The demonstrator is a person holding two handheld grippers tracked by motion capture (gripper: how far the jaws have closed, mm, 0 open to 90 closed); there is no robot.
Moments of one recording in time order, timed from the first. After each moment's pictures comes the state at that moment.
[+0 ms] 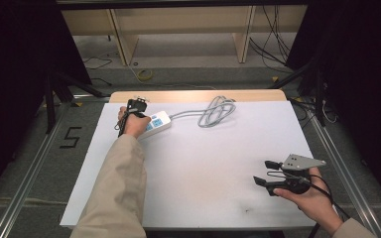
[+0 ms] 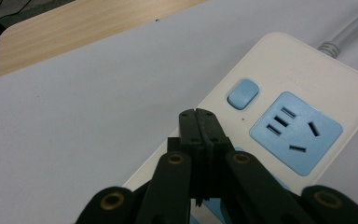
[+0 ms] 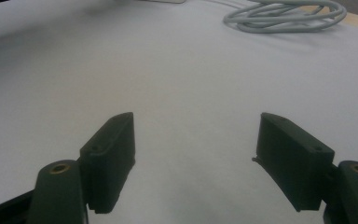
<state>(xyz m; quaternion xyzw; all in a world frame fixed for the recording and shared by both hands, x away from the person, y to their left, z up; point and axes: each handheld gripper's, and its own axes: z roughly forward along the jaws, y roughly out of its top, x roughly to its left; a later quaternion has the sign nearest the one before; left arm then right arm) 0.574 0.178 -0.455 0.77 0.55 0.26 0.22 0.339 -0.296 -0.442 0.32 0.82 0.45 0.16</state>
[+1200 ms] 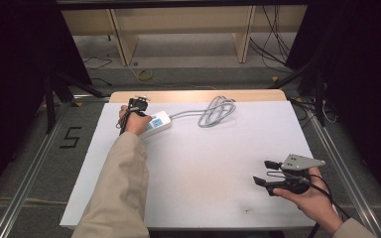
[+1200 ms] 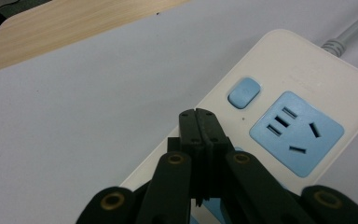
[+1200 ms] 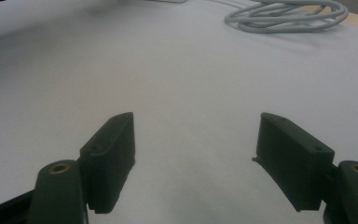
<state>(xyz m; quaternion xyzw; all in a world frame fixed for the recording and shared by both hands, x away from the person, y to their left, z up) 0.578 0.173 -0.452 0.77 0.55 0.25 0.20 0.339 -0.295 -0.442 0.32 0.82 0.45 0.15</state>
